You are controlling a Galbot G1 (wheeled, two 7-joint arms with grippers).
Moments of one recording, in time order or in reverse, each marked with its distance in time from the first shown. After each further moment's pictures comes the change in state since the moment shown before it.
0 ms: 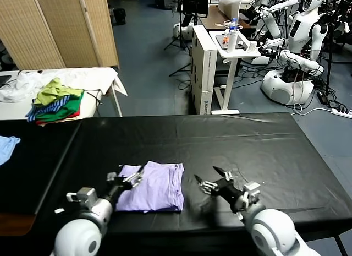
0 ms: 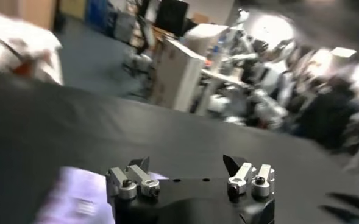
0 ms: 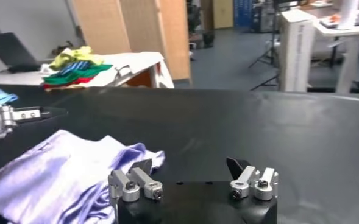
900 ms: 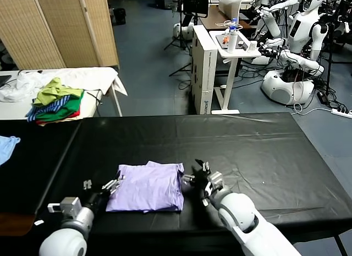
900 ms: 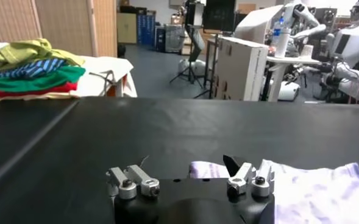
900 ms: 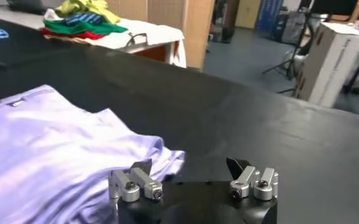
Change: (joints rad) left arm 0.081 -0.042 -0.110 0.046 0.111 -0.048 0.031; right arm 0.176 0.082 -0.132 -0.171 -0.130 0.051 0.021
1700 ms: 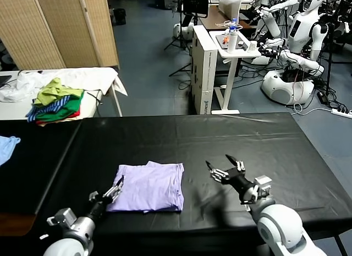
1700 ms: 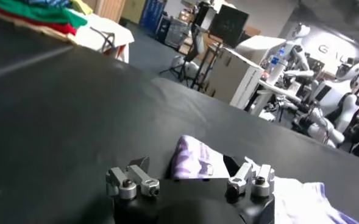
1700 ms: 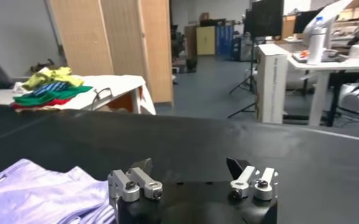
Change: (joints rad) left arm 0.032 -0.094 -0.053 0.090 -0.274 -0.059 0.106; right arm -0.274 -0.070 0.346 0.229 0.119 -0.001 -0.012
